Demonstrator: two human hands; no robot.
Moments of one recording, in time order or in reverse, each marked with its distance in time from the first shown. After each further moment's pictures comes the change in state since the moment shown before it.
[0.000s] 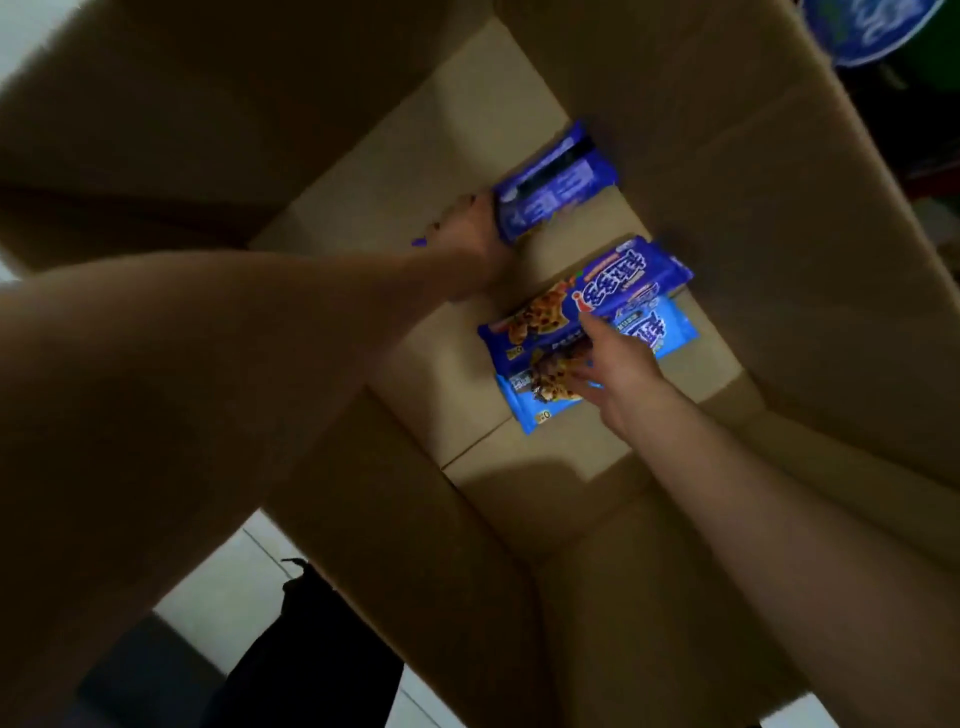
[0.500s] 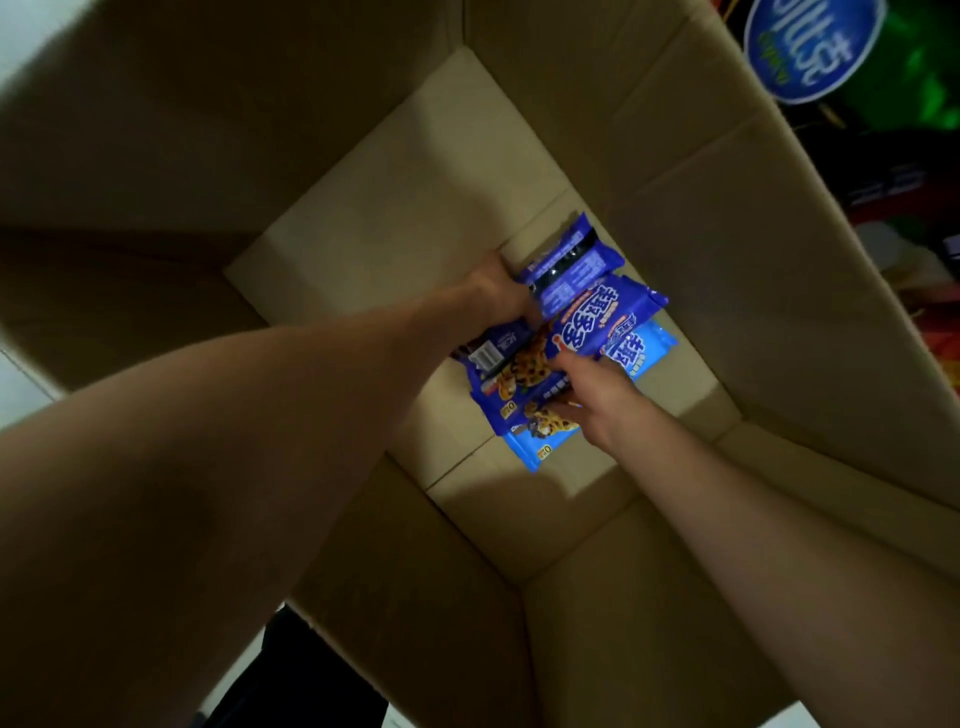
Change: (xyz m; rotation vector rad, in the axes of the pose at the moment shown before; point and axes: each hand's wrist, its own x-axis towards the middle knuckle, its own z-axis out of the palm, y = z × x) left_hand -0.014 0.028 0.030 -0.326 -0.274 -0.131; right_hand 0.021 0.008 -0.006 0.047 -0.051 0.024
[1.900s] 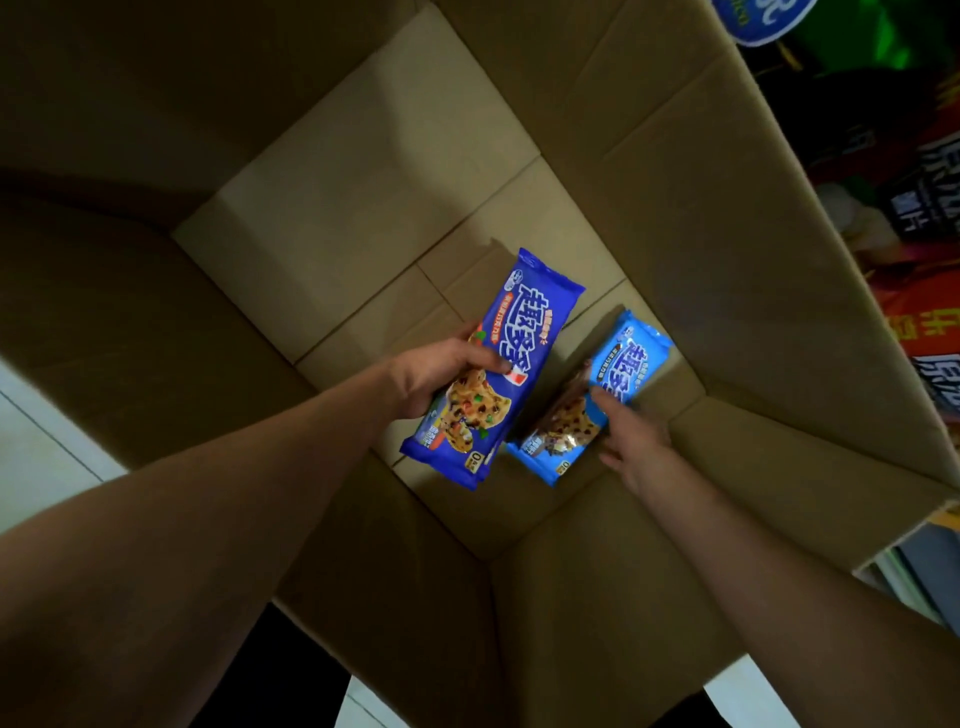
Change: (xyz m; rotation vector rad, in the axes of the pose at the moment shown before) left_hand -0.058 -0.080 0.039 -0.675 -0.567 -0.109; right_hand 0.010 0.069 -0.092 -0.070 0.262 0.076
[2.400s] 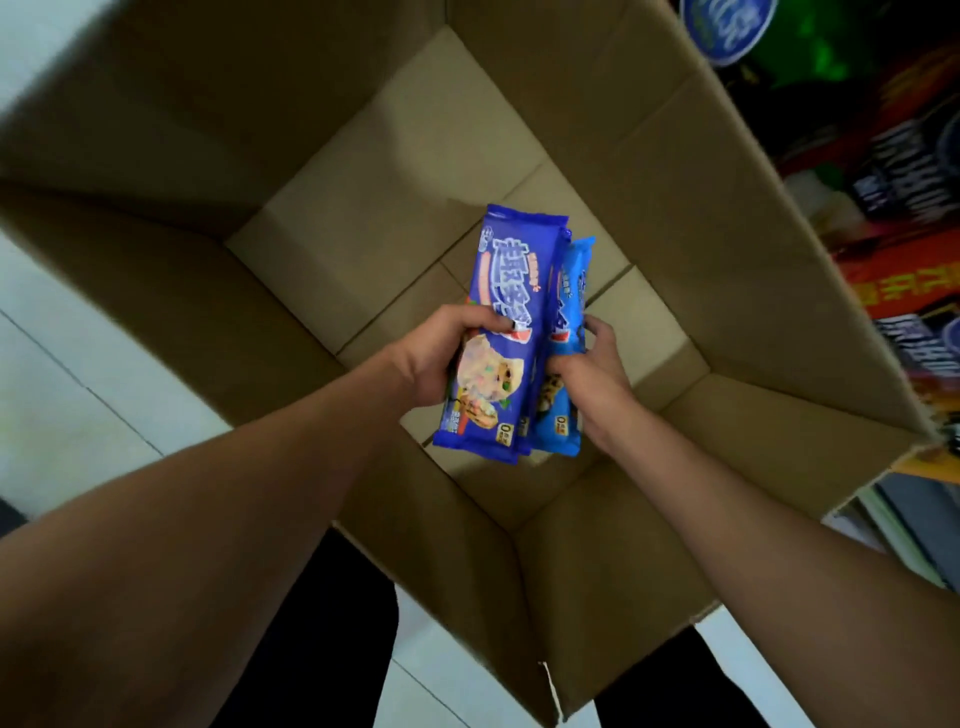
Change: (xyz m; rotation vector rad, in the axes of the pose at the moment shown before) left_hand -0.061 0.019 0.012 -0.213 -0.016 0.035; right_hand -0.079 -0.032 0.045 -0.073 -0.223 -0.359
